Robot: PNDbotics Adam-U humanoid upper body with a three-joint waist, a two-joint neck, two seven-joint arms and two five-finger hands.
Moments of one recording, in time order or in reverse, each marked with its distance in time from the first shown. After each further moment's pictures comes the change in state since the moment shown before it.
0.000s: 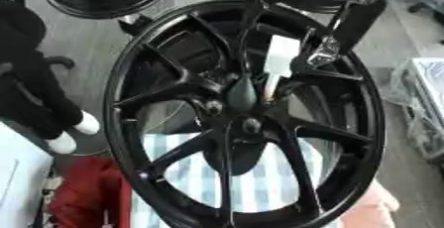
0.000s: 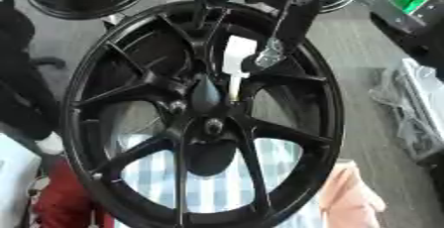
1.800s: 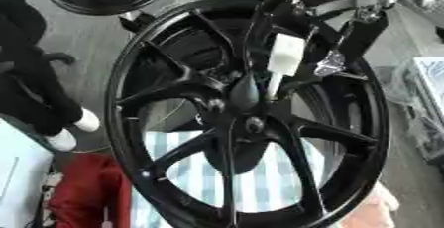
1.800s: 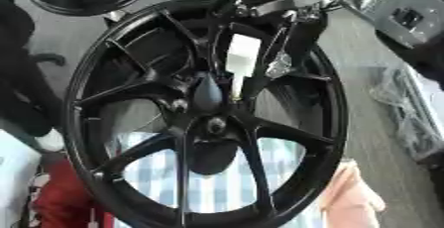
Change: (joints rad) left arm 0.000 0.007 -0.003 0.000 0.003 0.004 -0.004; right arm 0.023 -0.004 0.023 0.000 0.073 -0.027 -0.027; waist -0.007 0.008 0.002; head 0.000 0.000
